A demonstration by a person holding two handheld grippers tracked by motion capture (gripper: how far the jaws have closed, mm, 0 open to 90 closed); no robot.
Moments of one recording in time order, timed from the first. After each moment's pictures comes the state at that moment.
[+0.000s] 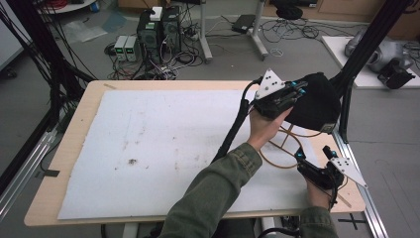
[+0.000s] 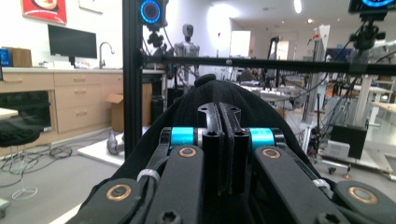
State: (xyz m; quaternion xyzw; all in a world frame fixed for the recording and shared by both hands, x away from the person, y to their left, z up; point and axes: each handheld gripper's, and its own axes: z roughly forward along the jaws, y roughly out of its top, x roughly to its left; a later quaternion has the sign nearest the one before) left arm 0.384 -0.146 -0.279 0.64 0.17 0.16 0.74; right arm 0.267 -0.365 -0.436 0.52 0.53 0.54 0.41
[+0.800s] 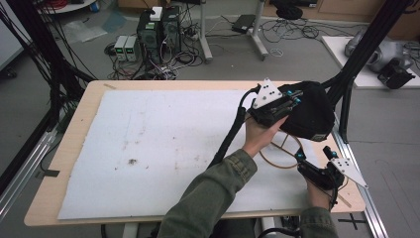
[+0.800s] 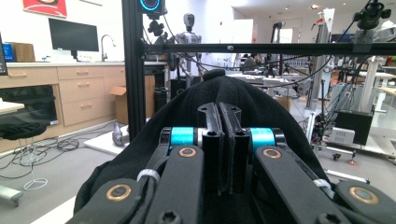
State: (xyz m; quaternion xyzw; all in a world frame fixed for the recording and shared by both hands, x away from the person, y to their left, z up) left arm 0.376 -0.141 -0.291 0.65 0.17 0.17 0.73; right arm 0.266 -0.365 -0.436 0.52 0.53 0.54 0.41
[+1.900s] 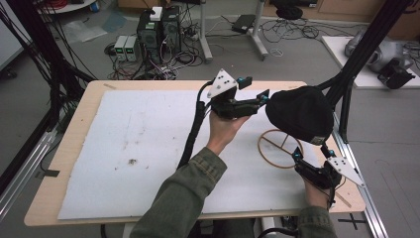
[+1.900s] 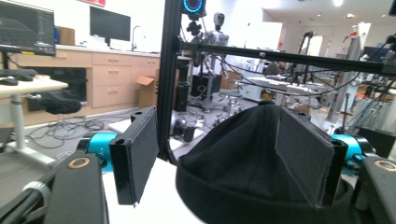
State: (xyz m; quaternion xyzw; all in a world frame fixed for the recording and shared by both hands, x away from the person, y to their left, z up) left arm 0.374 -0.038 -0.275 0.63 0.24 0.18 0.72; right arm 0.268 -0.357 -0.434 0.51 0.54 0.53 0.41
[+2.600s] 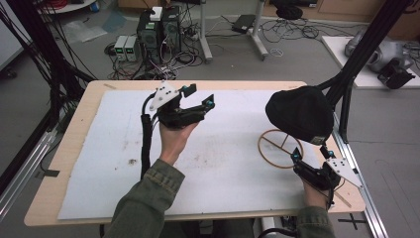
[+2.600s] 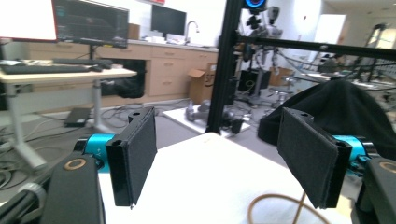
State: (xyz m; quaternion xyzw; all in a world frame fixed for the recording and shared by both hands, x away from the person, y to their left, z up) left arm 0.352 0.079 -0.297 0.62 0.32 0.25 0.67; right arm 0.263 -0.353 -0.432 0.51 0.53 0.53 0.42
